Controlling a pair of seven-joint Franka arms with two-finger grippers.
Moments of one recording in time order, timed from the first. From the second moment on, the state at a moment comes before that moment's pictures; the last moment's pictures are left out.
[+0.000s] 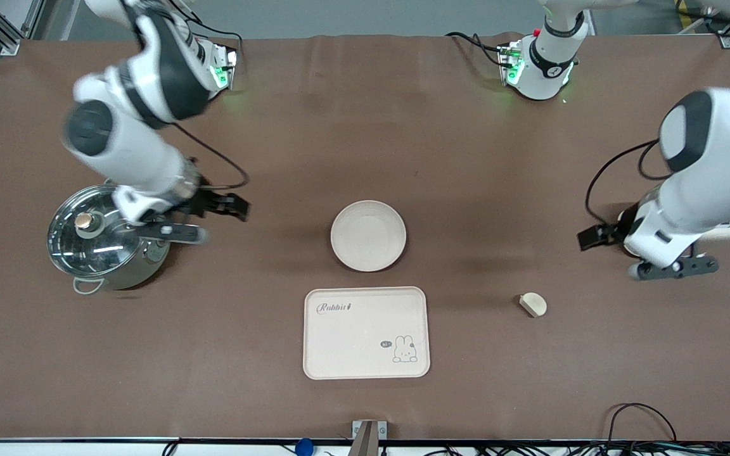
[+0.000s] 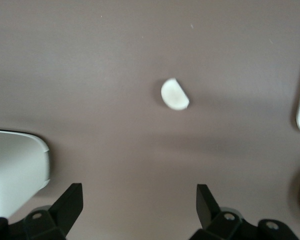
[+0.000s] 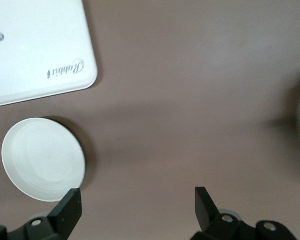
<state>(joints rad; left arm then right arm) 0.00 0.30 -0.15 -1.68 0.03 1.96 -0.30 0.26 0.20 0.17 -1.86 0.12 2.07 0.53</state>
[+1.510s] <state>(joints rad) -0.06 0.74 -0.19 -1.62 0.24 2.42 -0.77 0.54 0.61 0.16 -1.91 0.10 2.63 0.82</state>
